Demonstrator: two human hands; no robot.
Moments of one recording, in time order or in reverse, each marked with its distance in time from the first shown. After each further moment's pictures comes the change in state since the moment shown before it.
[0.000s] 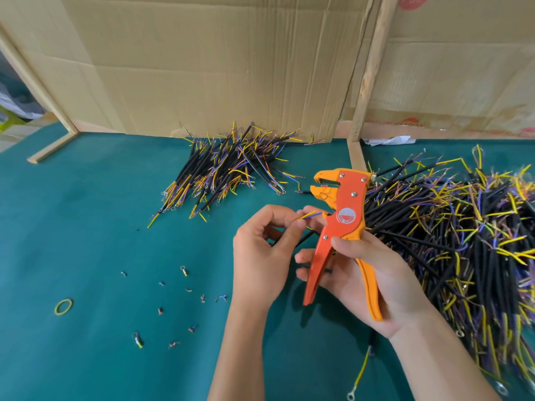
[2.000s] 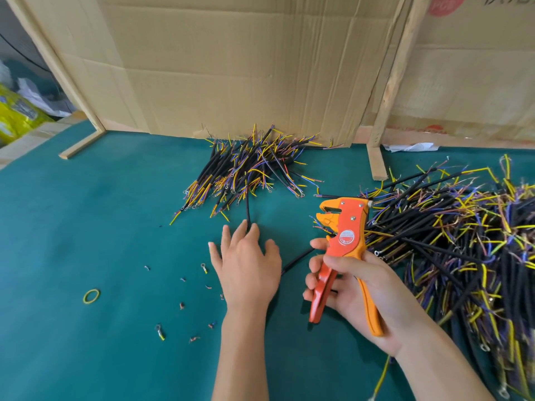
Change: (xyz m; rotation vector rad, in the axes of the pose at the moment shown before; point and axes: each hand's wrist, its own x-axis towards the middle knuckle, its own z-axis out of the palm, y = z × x) left_hand 0.002 -0.031 -0.029 0.930 0.067 -0.293; right_hand 0.005 0.022 0.006 -0.072 0.126 0.157
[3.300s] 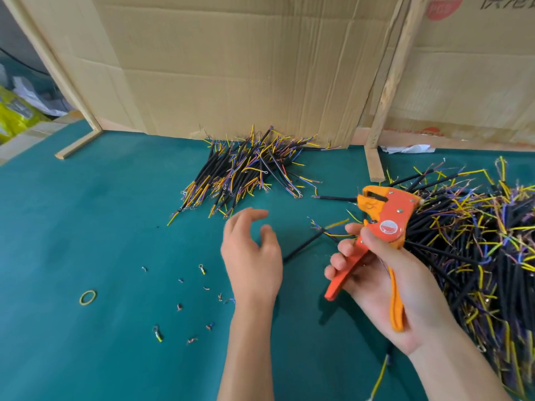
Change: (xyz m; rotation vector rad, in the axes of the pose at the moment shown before) left_hand -0.003 0.018 -0.007 -0.673 0.254 -0.003; right_hand -0.008 -0.016 -0.008 0.122 0.083 -0.190
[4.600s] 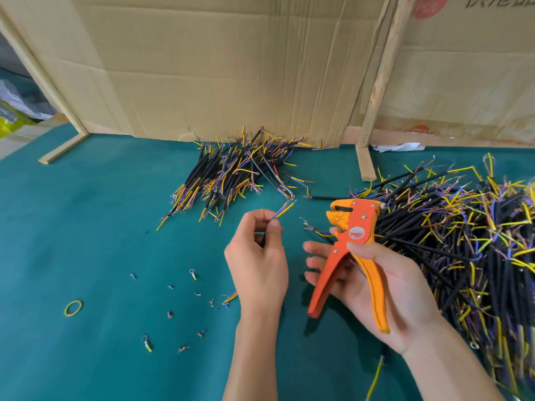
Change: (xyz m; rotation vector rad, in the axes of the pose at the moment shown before) left_hand -0.009 0.010 0.012 -0.196 -0.040 -0.007; right_hand 0.001 0.000 0.000 0.039 -0.063 0.100
